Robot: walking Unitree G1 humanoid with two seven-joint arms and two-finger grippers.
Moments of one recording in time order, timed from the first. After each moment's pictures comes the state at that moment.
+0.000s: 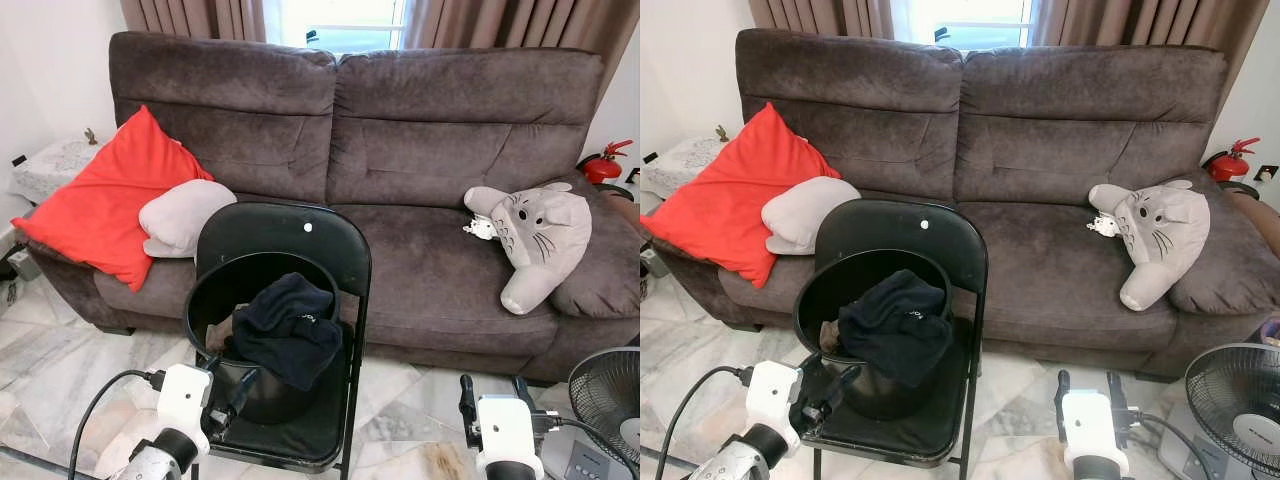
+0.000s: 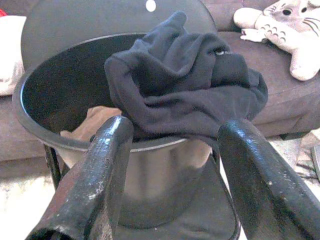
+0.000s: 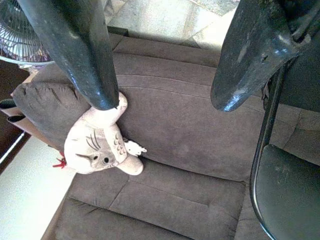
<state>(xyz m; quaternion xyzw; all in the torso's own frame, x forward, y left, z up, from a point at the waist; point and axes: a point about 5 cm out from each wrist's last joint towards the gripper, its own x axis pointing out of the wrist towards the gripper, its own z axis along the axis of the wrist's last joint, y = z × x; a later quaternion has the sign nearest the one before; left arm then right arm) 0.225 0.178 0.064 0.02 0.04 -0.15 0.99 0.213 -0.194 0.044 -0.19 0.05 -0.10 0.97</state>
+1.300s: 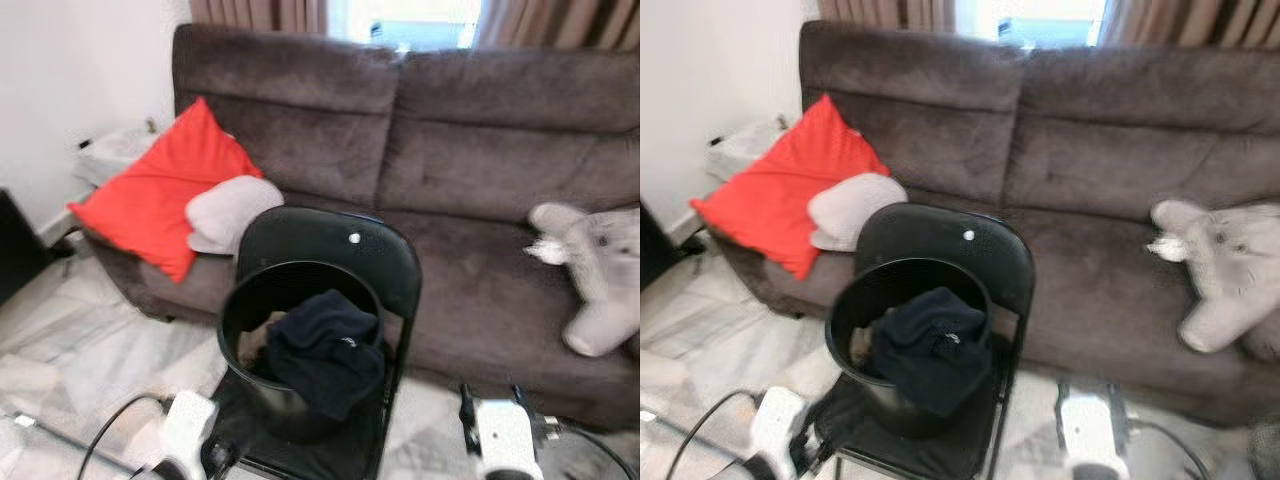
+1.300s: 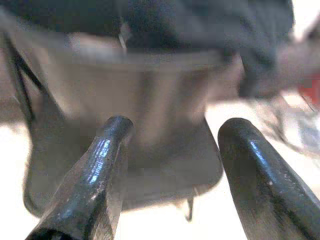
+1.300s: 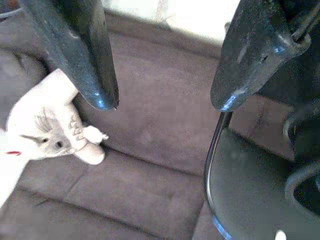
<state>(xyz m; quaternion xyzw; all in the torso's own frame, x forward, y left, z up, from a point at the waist) 0.201 0.186 0.035 -0.01 0.16 -0.26 0.95 0.212 -0.190 0.041 -0.19 0.06 -0.10 0.98</state>
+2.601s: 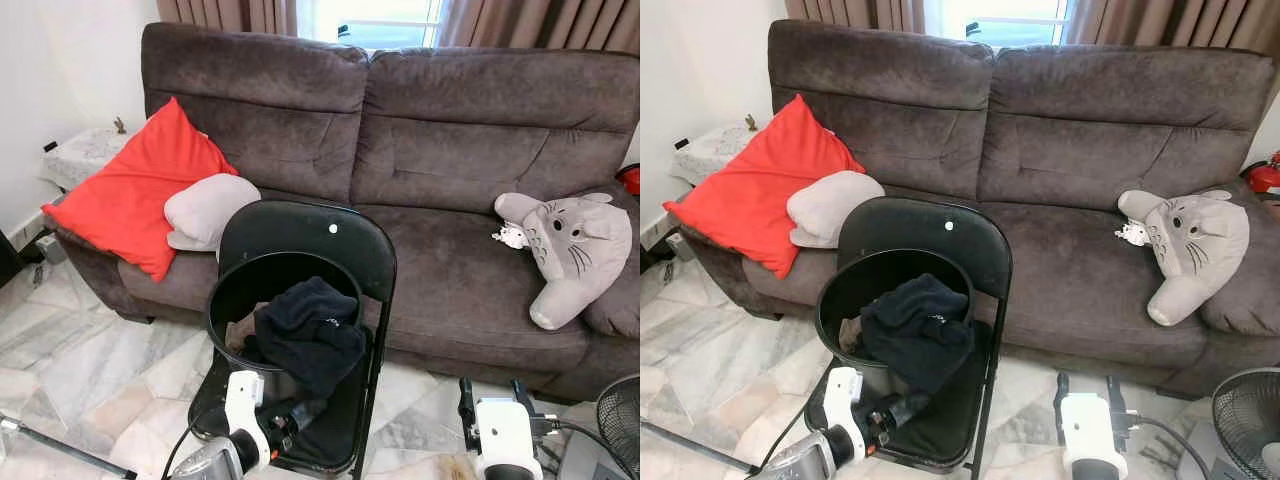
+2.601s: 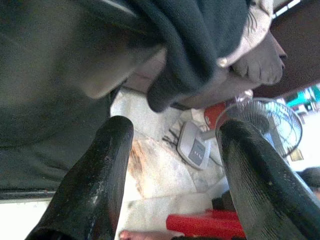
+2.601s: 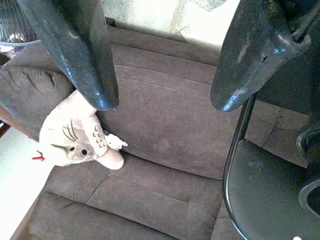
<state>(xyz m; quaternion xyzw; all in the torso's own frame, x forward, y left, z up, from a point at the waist) 0.258 0.119 0.009 -0.28 0.23 -0.25 0.90 0.211 -0.193 0.041 -0.19 0.06 -0.10 0.97</state>
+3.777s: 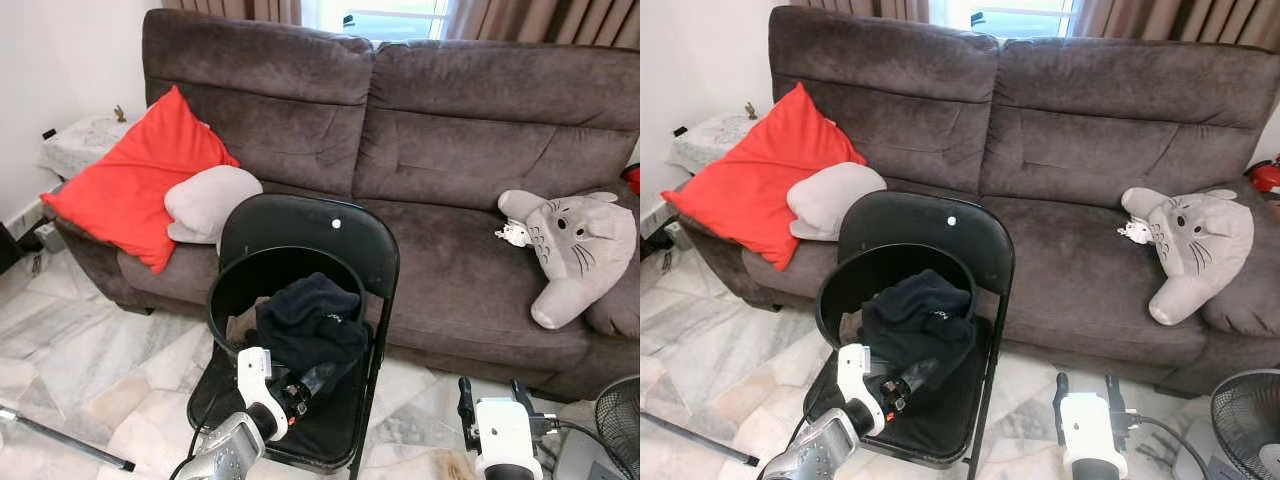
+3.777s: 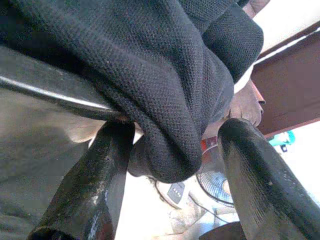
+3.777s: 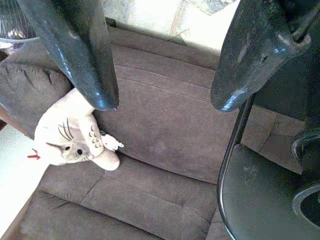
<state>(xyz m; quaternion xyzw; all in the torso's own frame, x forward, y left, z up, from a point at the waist) 0.287 0.101 0.018 -0.34 0.18 -0.23 0.89 0.211 -0.193 0.041 -0.19 0.06 -0.10 0.97</state>
